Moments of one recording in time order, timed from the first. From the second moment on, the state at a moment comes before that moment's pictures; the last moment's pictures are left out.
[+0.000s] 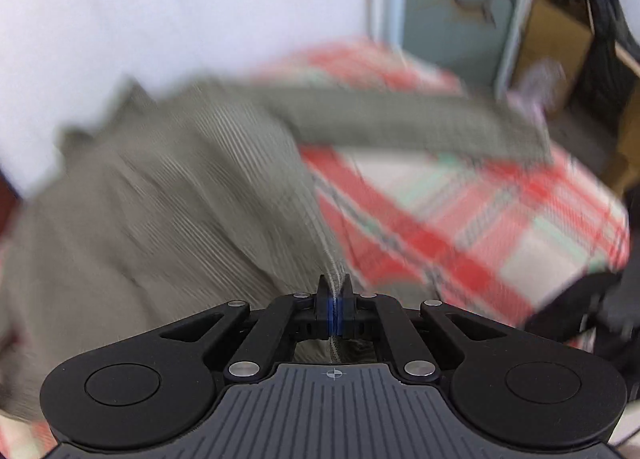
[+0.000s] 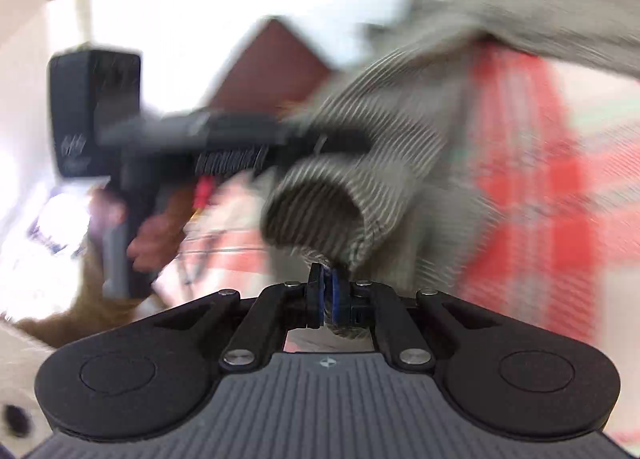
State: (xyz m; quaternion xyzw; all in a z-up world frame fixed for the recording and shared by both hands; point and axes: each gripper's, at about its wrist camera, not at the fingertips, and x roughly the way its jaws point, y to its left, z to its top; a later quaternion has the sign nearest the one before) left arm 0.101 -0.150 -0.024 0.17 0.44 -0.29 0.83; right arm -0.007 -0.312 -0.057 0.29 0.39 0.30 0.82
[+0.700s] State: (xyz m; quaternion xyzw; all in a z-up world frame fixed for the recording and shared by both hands) left arm 0.065 0.000 0.003 0.04 0.41 -0.17 0.90; right arm -0.007 -0.357 -0.018 0.24 0.35 0.21 0.88
